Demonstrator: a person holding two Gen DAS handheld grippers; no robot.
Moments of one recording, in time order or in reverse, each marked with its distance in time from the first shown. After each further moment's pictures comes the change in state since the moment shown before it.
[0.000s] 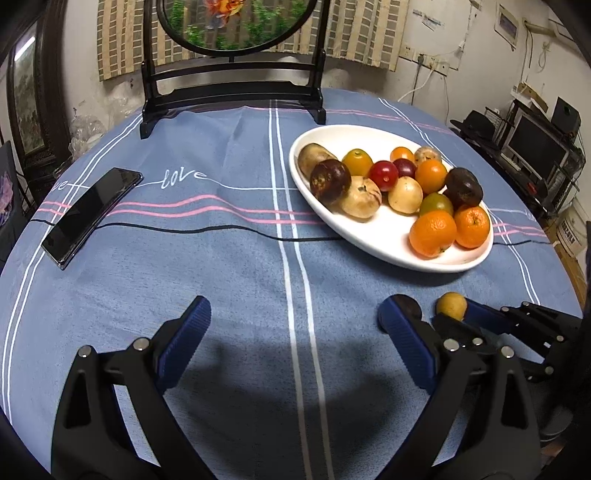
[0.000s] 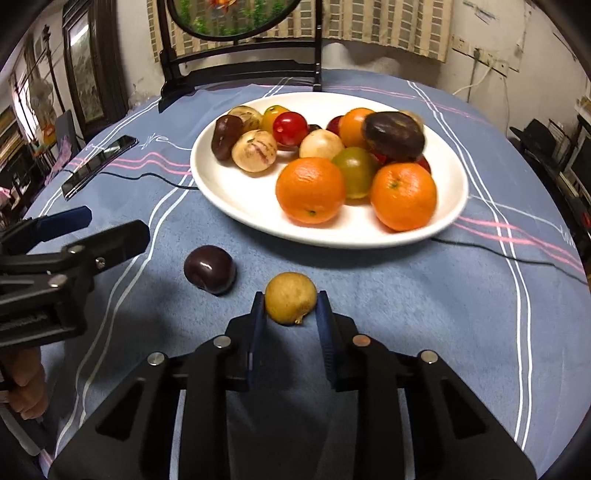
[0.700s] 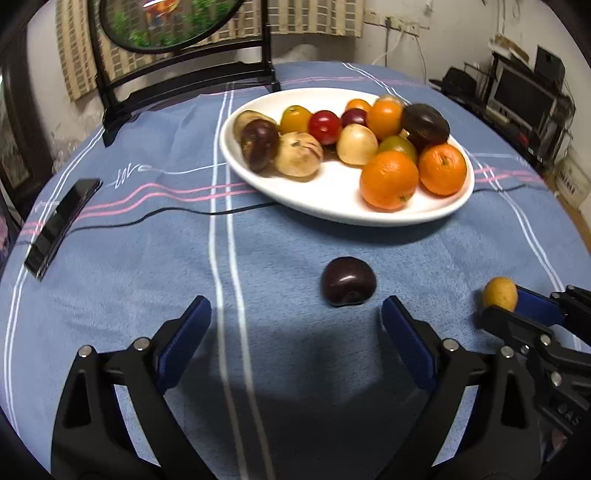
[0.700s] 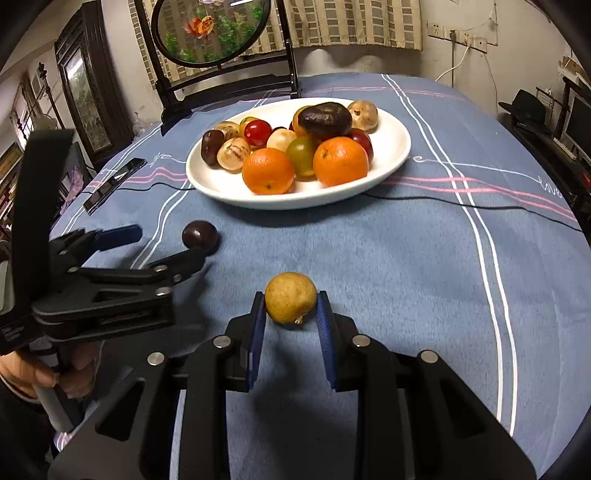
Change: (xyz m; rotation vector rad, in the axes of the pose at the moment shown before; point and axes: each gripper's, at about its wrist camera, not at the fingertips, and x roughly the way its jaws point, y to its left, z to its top) left arm 0.022 -0.052 -0.016 0.156 0.074 0.018; right arm -0.041 -0.038 -0.037 0.099 -0.045 0.079
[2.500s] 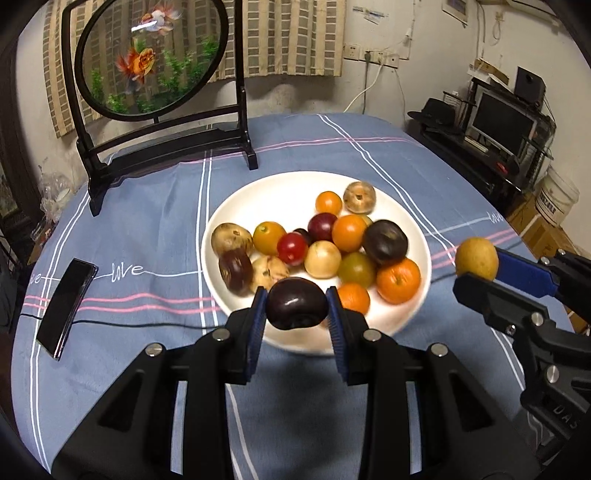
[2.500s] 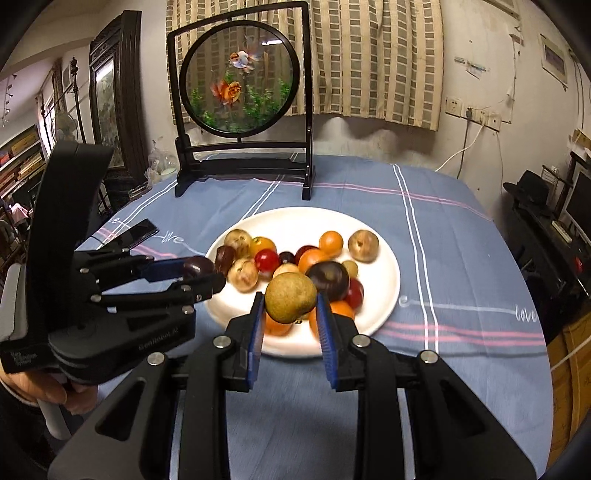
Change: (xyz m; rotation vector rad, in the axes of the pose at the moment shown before) left arm -0.037 -0.008 0.085 0.009 -0.109 -0.076; right arm -0.040 0.011 0.096 -0.154 -0.196 -0.025
